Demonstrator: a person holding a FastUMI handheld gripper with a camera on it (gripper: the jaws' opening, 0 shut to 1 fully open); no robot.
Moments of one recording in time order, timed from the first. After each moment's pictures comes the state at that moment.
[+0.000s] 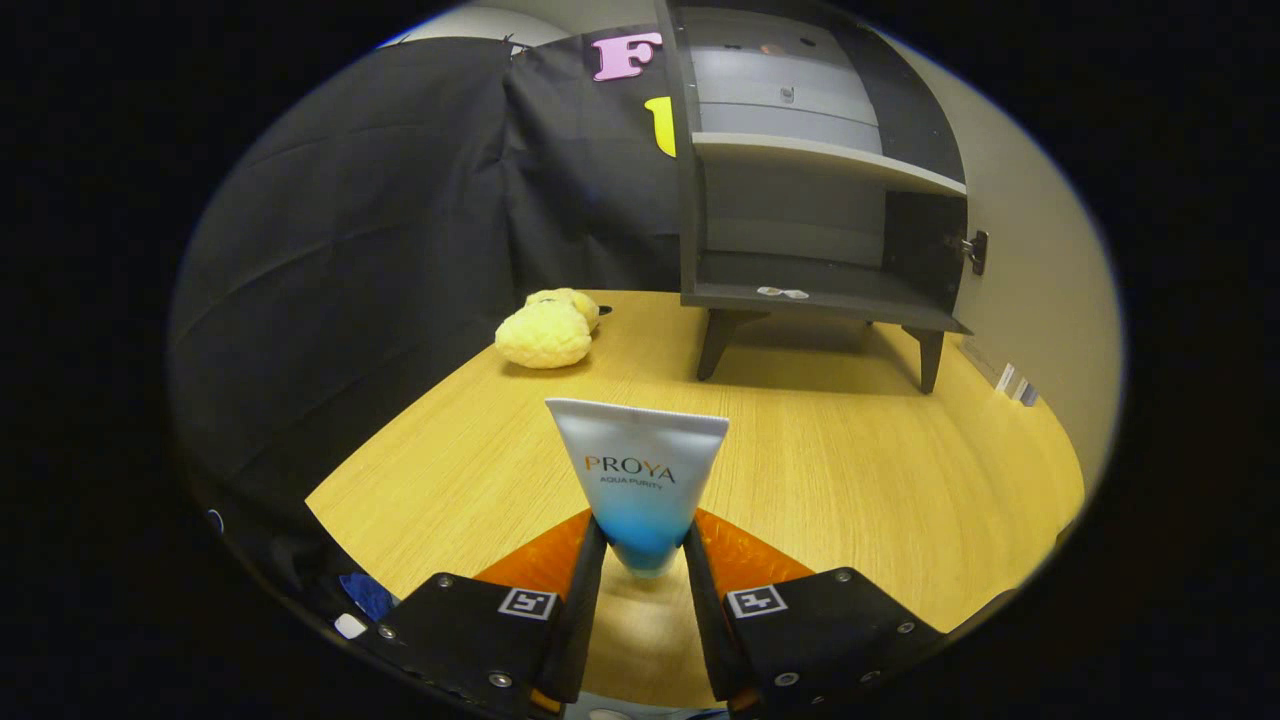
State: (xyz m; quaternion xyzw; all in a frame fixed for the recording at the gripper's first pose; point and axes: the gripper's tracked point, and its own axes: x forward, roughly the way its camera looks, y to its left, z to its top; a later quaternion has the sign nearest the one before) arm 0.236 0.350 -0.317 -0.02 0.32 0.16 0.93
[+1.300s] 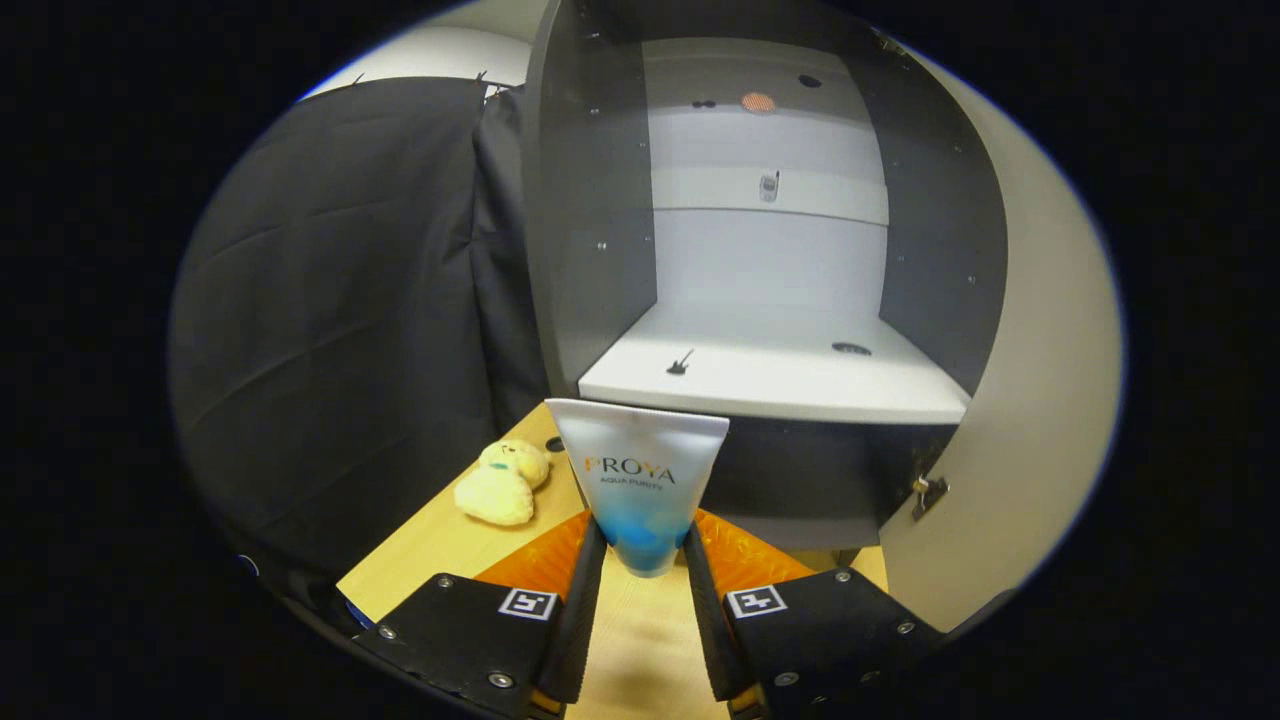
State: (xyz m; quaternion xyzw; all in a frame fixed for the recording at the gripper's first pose) arm 0.422 0.285 -0.102 -0.02 0.27 0.18 0.95
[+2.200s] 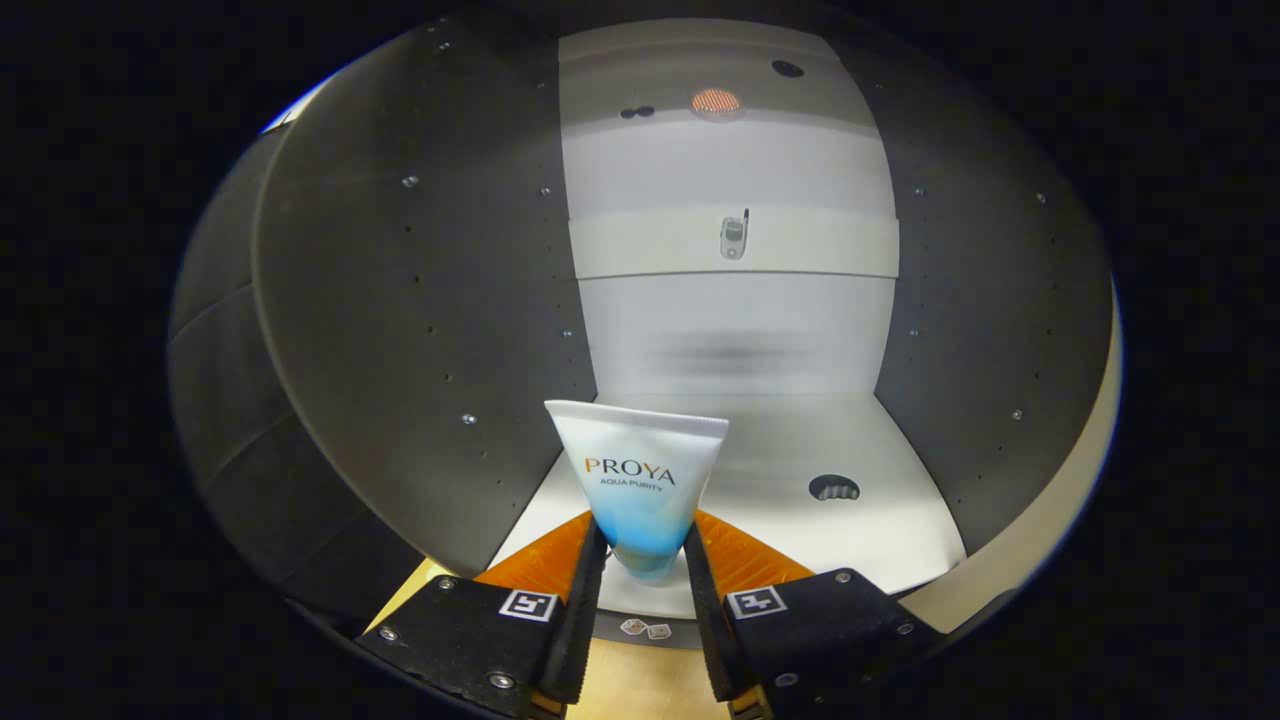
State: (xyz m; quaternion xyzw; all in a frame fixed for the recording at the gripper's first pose) arm 0.580 0.275 -0.060 0.01 0.29 0.14 0.95
